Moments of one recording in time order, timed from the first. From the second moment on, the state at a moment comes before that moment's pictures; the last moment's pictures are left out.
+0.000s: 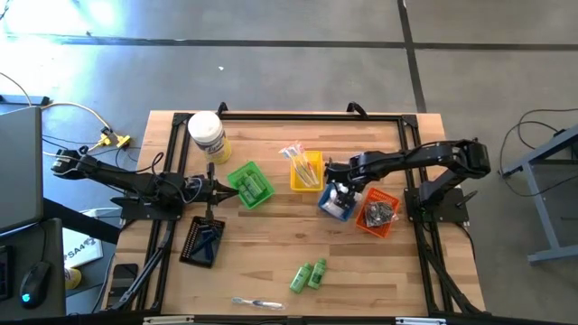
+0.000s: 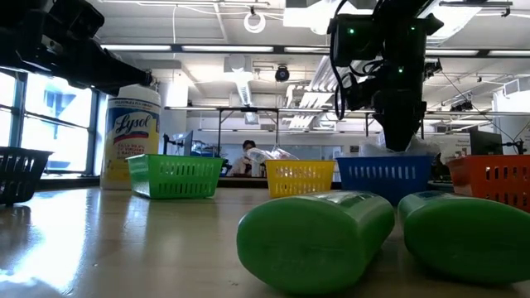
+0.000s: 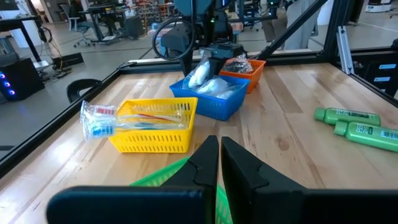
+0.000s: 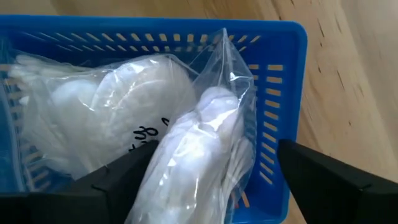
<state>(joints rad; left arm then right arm) -0.21 0.48 0.12 0.28 -0.31 0.04 -0.09 1.57 1.00 -0.90 0.12 0.44</state>
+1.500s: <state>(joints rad) -0.21 0.48 0.12 0.27 -0.31 -0.01 0.18 0.50 0.21 0.40 0.14 0.18</state>
